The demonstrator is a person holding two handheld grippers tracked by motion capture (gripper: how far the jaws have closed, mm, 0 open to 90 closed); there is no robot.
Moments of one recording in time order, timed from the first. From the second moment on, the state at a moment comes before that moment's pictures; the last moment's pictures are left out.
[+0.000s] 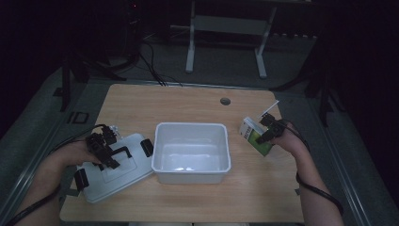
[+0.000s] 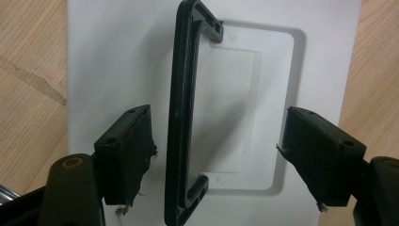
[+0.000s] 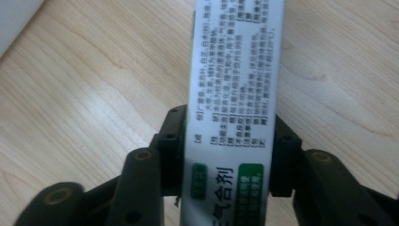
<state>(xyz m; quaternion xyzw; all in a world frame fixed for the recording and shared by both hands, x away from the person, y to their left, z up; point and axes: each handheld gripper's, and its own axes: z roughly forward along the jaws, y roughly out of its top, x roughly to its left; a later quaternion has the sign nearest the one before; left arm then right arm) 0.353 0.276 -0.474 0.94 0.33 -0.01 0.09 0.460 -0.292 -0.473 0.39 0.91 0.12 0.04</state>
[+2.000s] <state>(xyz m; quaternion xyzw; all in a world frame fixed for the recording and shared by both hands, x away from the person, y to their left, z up) 0.354 0.269 -0.465 0.94 0.34 -0.02 0.08 0.376 -0.235 -0.315 0.21 0.95 0.23 0.09</state>
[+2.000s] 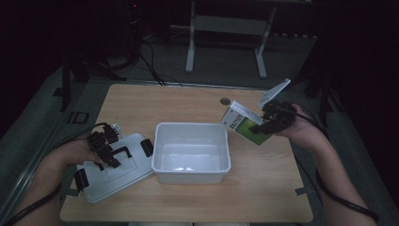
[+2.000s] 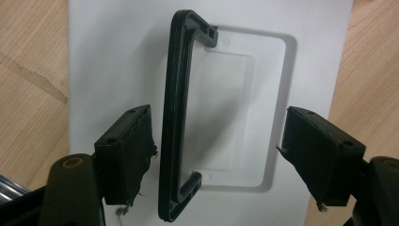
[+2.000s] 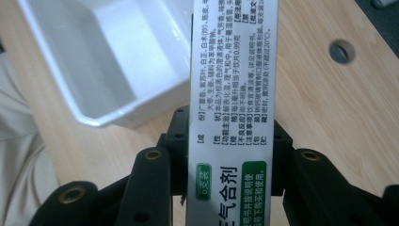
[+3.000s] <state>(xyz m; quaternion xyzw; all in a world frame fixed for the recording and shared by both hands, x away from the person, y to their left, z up) 0.353 0.267 -0.464 0.94 0.33 -0.02 0.07 0.350 -0.131 -0.334 0.04 0.98 0.21 0.05</state>
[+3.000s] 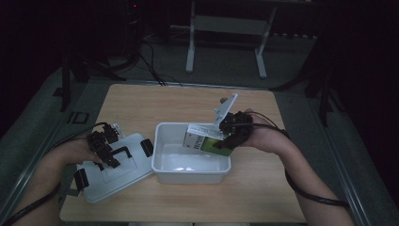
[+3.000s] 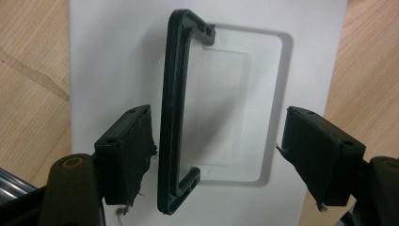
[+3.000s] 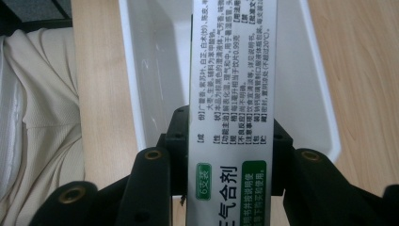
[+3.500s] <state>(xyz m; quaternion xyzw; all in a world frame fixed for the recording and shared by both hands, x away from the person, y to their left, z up) 0.353 0.267 -0.465 0.94 0.33 -0.02 0.06 0.356 -0.110 -0.369 0.01 0.98 0.18 0.03</state>
